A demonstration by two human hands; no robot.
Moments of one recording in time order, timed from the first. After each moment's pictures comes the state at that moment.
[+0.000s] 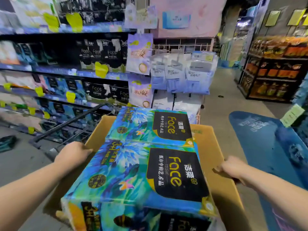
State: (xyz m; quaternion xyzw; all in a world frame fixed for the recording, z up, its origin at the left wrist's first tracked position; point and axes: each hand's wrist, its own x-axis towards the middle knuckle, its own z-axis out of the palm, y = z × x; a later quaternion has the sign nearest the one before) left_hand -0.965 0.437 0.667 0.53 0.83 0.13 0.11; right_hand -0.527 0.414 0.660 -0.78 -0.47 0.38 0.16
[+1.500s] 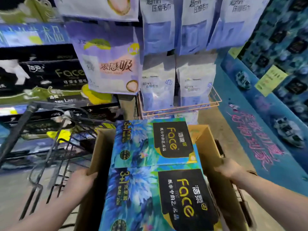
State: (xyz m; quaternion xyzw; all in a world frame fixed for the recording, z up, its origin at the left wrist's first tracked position) left_hand -1.089 0.799 0.462 0.62 0.71 0.01 0.35; right_hand -0.683 0.622 0.478 -0.89 -0.24 0.39 0.05
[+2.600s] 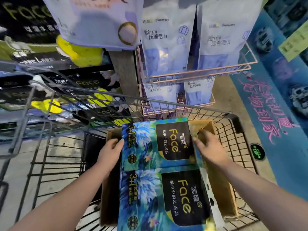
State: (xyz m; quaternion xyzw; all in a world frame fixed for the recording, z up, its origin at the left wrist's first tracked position) left_hand -1.010 0.805 0.371 0.54 0.70 0.05 0.47; right_hand -0.745 0.673 0.407 -0.85 -0.31 0.37 0.19
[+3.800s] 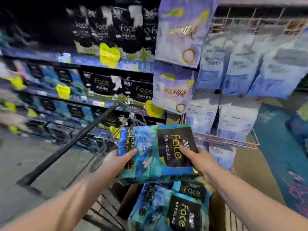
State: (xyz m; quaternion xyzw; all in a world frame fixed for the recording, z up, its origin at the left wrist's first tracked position) left_hand -1.080 0.676 0.582 0.39 0.70 0.34 0.49; right_hand -0.822 0.674 0.572 -0.68 -0.39 0.49 0.38
